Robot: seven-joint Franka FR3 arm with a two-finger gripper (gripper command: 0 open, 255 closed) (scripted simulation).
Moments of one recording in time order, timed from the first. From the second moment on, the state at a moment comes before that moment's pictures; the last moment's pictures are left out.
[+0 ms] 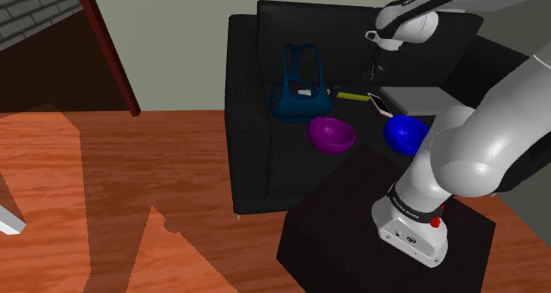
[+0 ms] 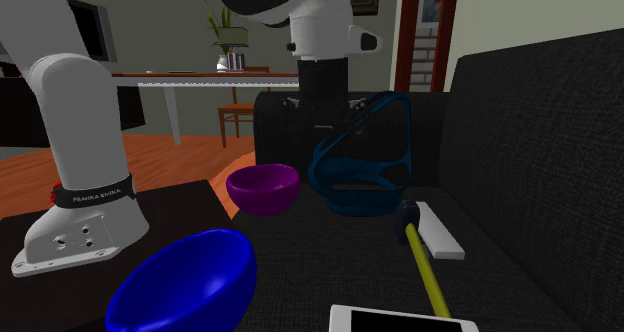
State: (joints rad) arm 0.28 -0.23 -1.05 -2.37 -0.12 2.29 -1.35
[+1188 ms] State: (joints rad) arm -0.20 0.75 -0.76 -1.71 0.80 2.14 -2.24
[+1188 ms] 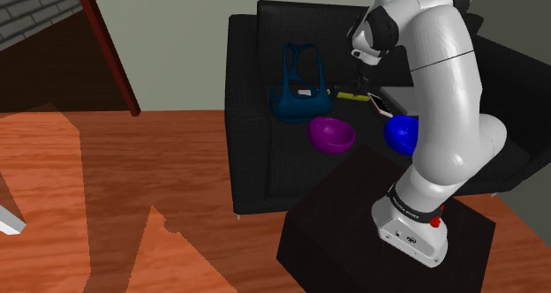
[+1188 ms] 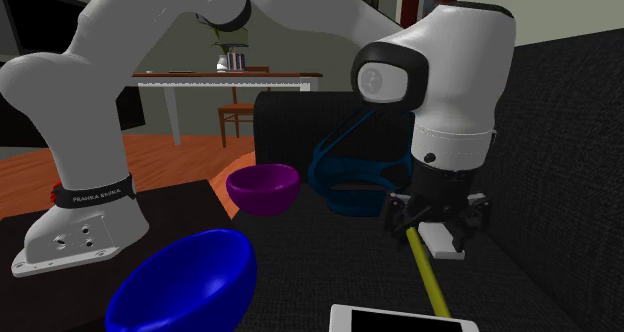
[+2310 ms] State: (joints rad) arm -0.22 0.80 -0.72 -1.70 0.84 2.18 -2.26
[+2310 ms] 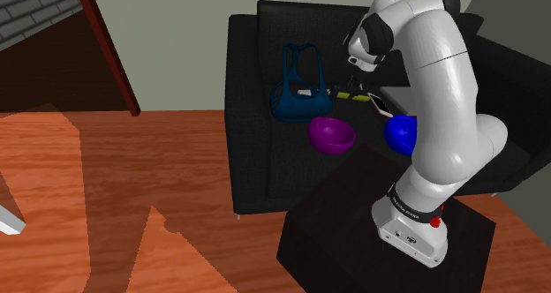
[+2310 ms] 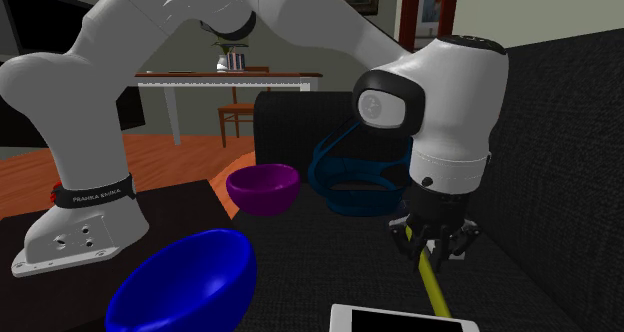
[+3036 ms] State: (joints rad) arm -0.20 0.77 -0.74 -1.71 0.81 2.16 -2.25
